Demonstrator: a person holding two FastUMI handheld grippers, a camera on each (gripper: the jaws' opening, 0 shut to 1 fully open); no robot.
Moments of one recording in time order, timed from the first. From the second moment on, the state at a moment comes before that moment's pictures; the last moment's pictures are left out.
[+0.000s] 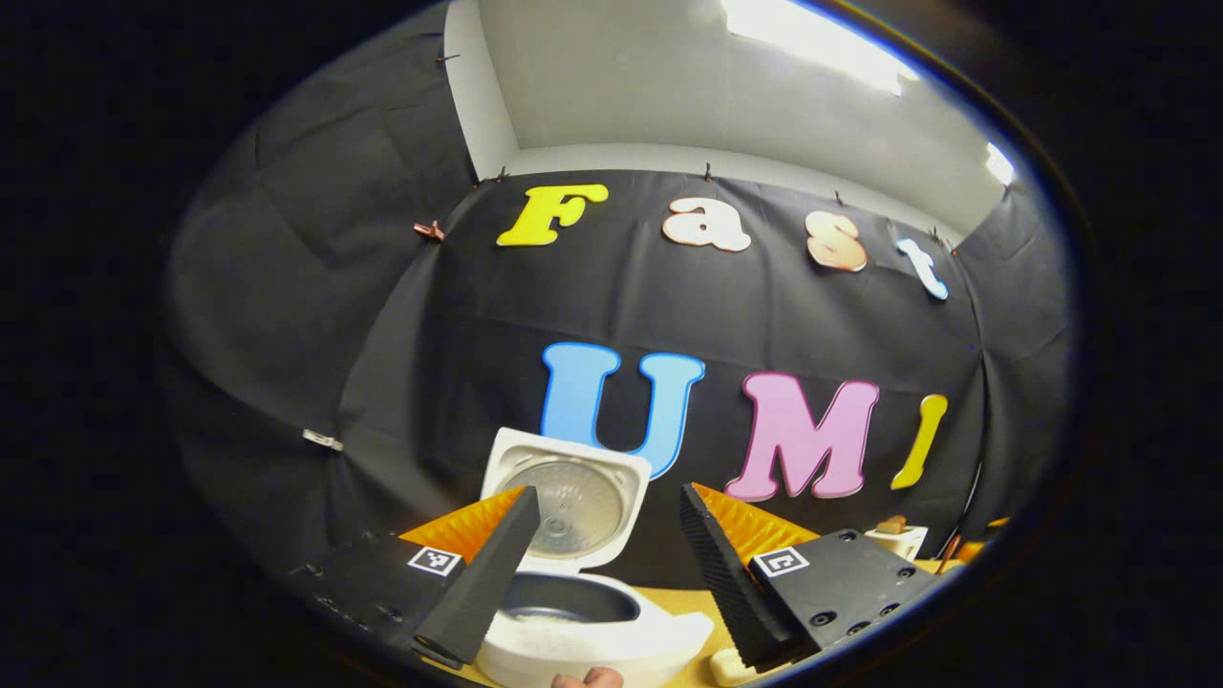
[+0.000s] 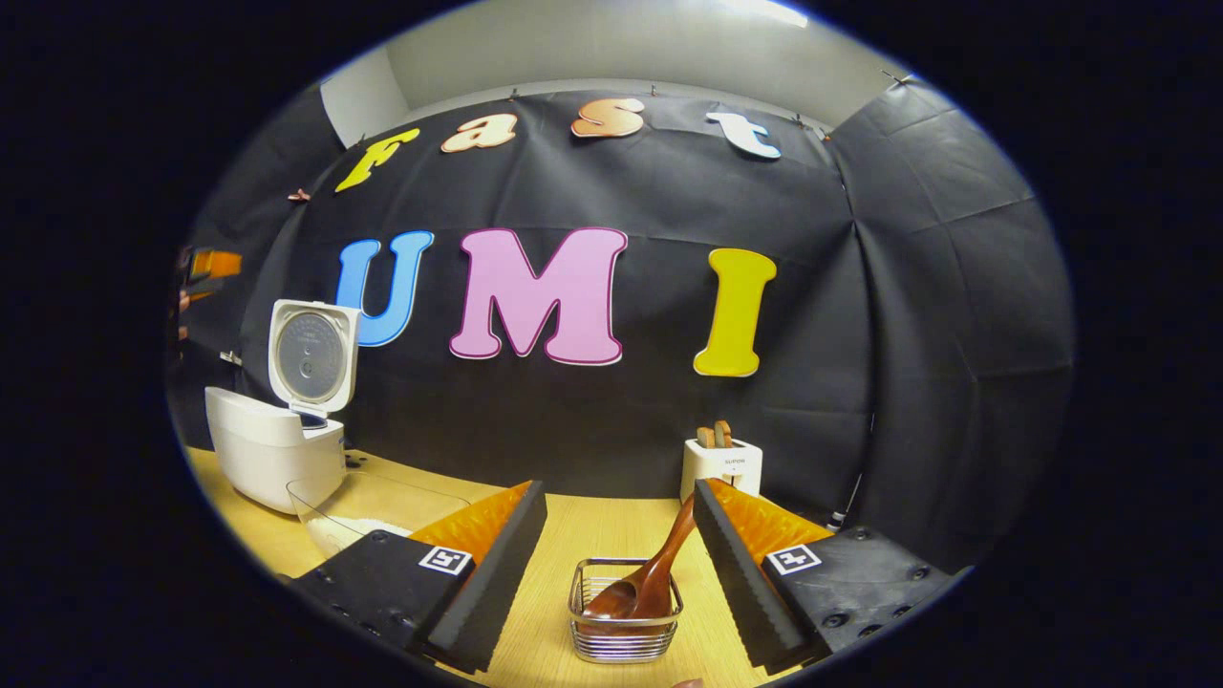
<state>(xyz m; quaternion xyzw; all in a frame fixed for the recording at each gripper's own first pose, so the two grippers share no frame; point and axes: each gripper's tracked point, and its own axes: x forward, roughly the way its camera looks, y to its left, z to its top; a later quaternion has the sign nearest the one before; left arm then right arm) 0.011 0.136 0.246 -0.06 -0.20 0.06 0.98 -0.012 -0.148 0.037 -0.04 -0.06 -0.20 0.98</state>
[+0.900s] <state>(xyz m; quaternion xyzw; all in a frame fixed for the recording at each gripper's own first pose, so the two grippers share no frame) 0.263 0.230 0.329 0.03 -0.09 0.16 0.98 -0.022 -0.140 0.059 -0.07 -0.12 -0.17 0.98</state>
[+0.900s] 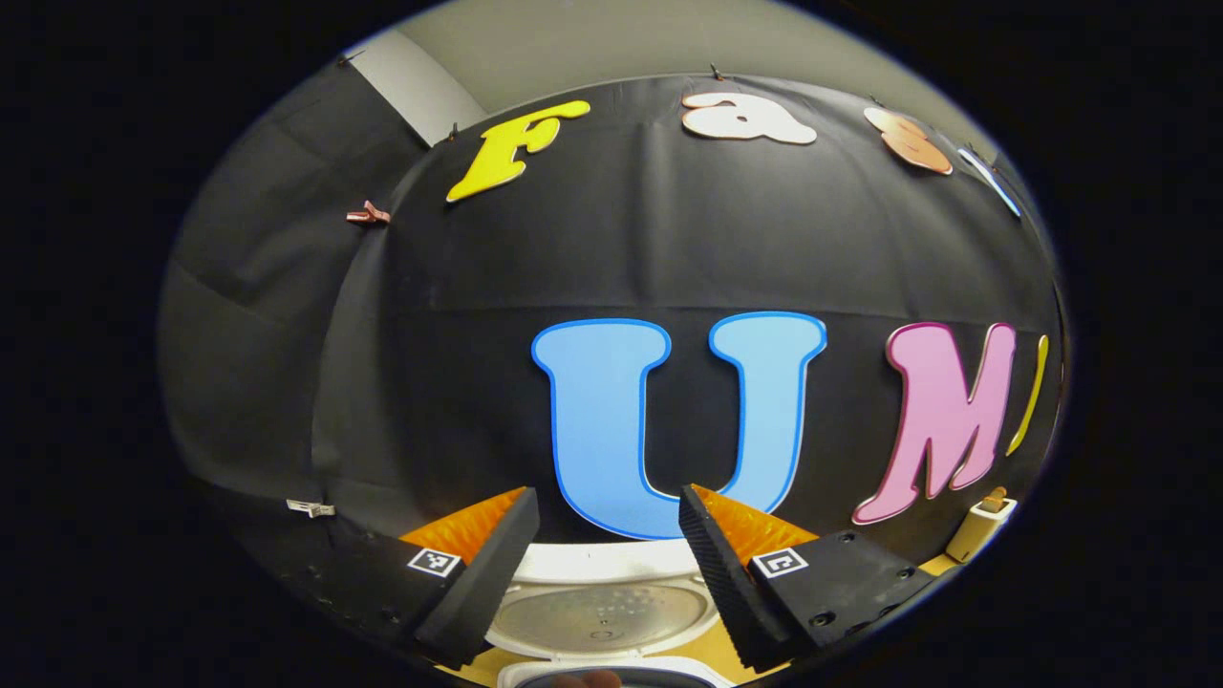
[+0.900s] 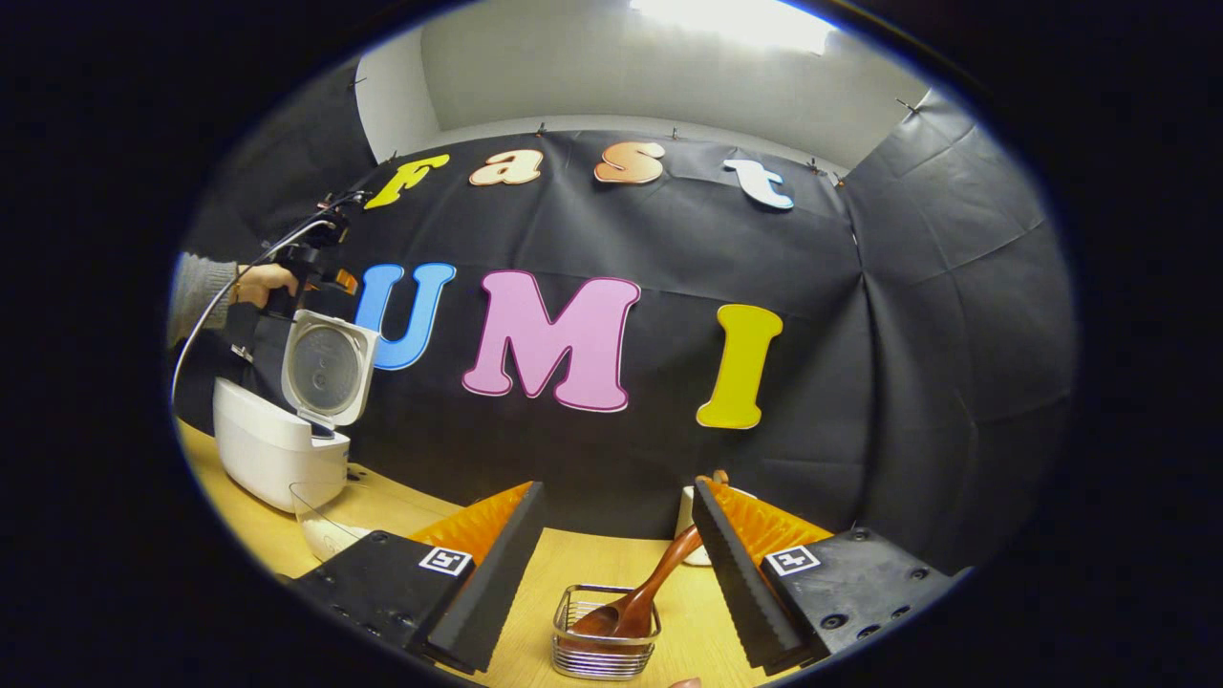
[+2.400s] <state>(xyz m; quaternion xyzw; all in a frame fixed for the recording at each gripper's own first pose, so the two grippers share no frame) 0.144 0.176 0.137 0.01 0.09 0.11 0.99 -0.049 -0.139 0.088 -0.05 -0.14 -0.16 0.98</state>
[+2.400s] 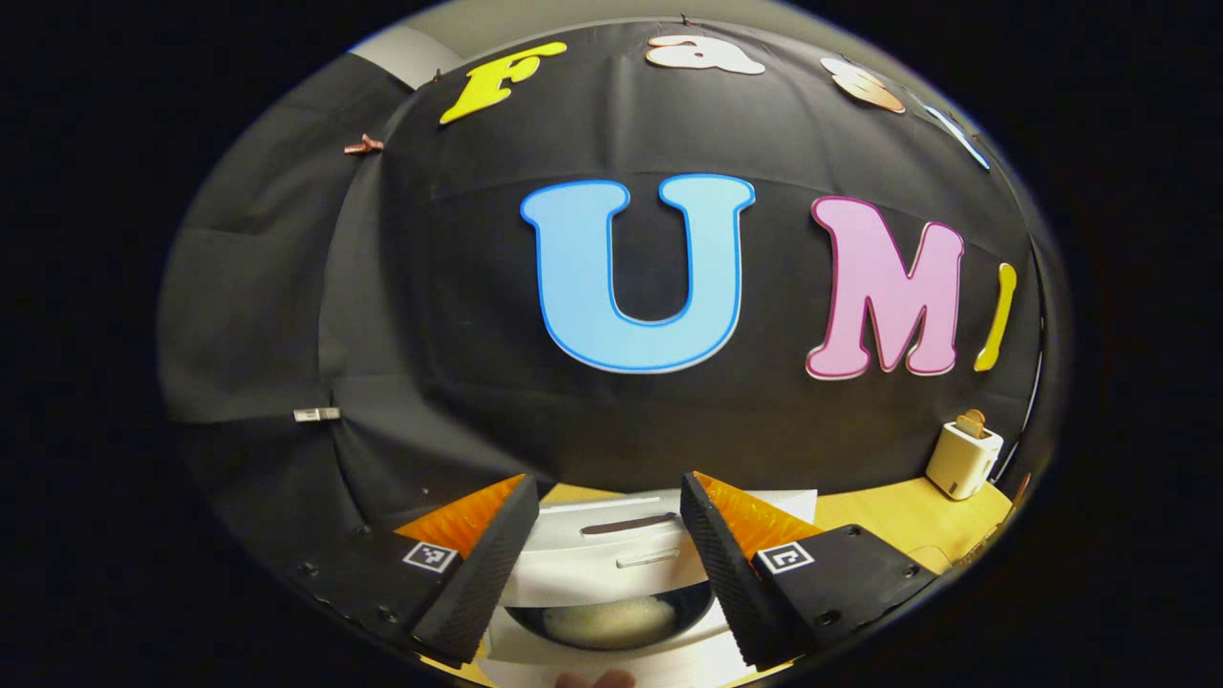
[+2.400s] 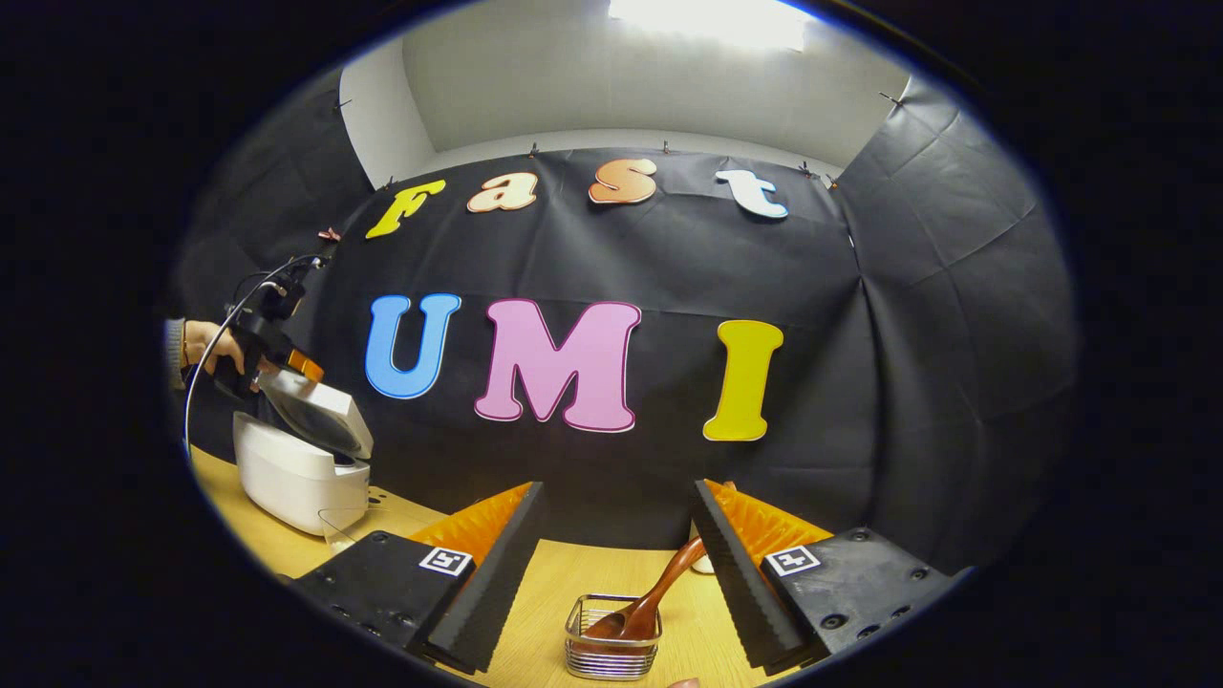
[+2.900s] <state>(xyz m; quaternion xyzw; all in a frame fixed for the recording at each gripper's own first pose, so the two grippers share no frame) 0.136 0.174 0.071 0.00 0.19 0.11 0.98 -0.045 -0.146 0.080 -0.03 -0.14 -0.16 0.98</state>
